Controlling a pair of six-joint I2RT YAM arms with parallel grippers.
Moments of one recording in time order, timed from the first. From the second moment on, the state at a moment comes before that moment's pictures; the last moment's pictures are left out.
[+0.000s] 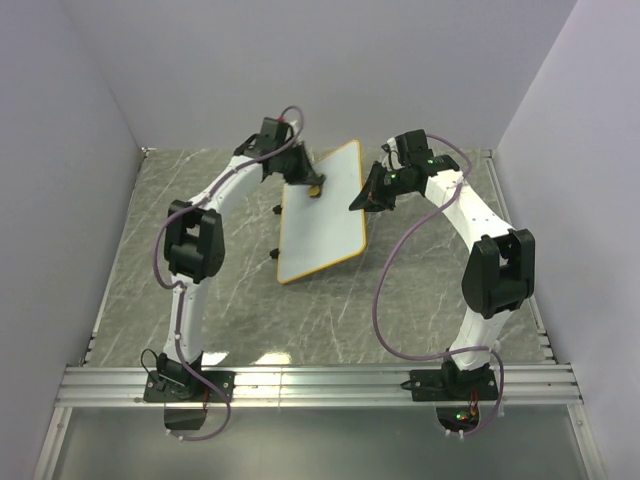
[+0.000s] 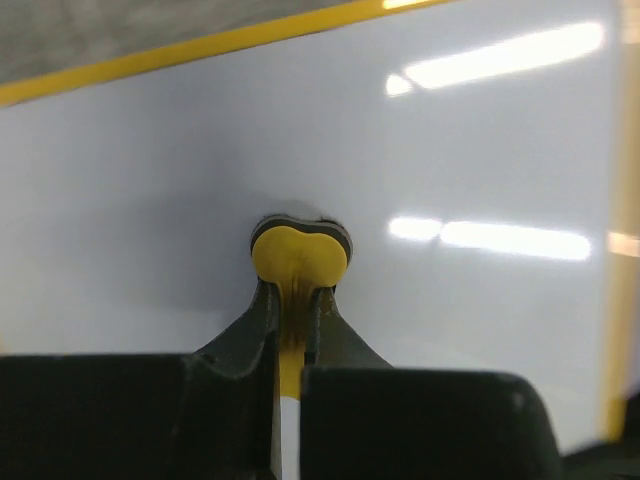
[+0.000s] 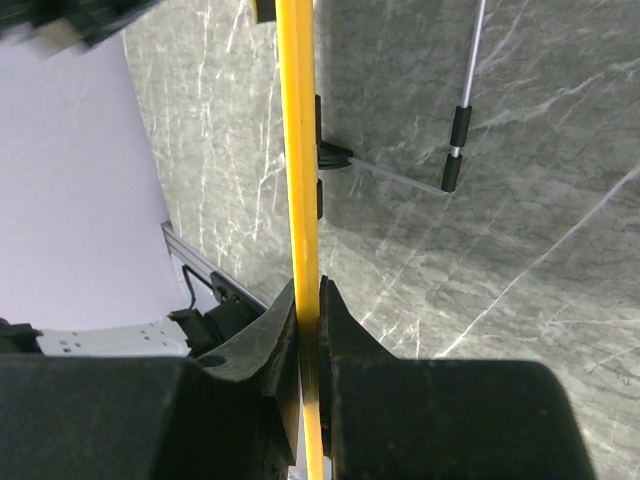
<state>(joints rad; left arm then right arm) -0.35 2.23 1.95 -0.51 0.41 -0.54 0.27 1.80 1.59 -0.75 -0.60 0.59</state>
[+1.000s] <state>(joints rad) -0.27 2.25 1.87 -0.52 0.30 -0.56 0.27 1.80 1.58 -0.74 -0.60 0.59</state>
